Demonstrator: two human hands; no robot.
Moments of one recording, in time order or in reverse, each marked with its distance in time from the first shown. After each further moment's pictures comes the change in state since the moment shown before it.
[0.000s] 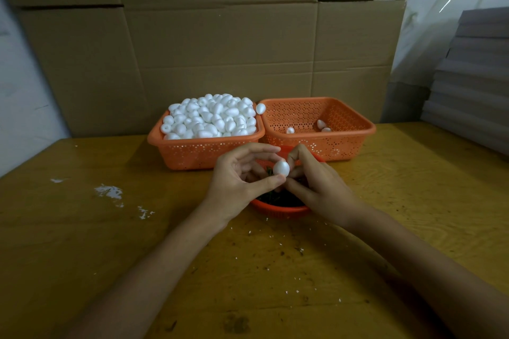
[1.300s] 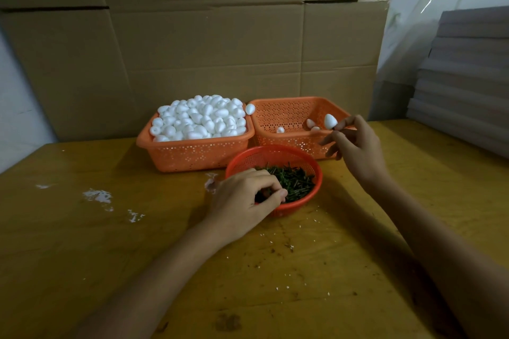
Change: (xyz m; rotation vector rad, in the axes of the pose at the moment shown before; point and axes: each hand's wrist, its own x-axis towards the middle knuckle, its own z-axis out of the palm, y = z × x) left_hand -0.014 -0.002 0.018 0.738 -0.170 0.104; right_hand 0.006 0.061 -0.059 0.271 0.560 0.377
